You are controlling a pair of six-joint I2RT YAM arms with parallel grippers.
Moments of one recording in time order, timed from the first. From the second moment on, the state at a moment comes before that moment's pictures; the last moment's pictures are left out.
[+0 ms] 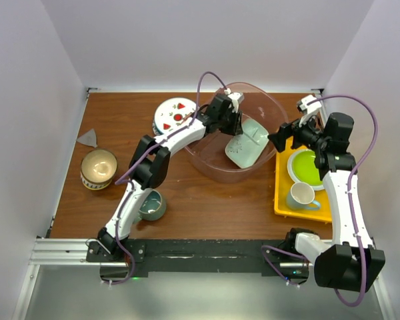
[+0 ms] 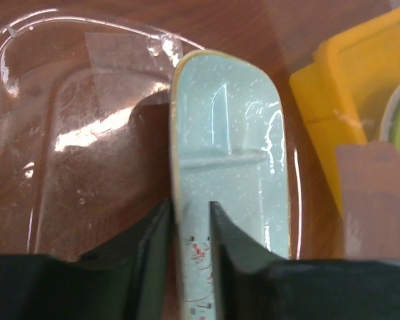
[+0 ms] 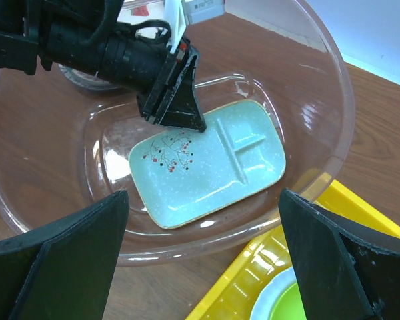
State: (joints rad) left arm -0.68 2.44 2.11 -0.31 0.22 -0.36; right arm -0.15 1.06 1.00 -0.32 -0.68 -0.21
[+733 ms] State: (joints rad) left arm -0.65 1.98 1.92 -0.25 0.10 -0.19; right arm -0.15 1.06 0.99 -0.32 -0.77 -0.22
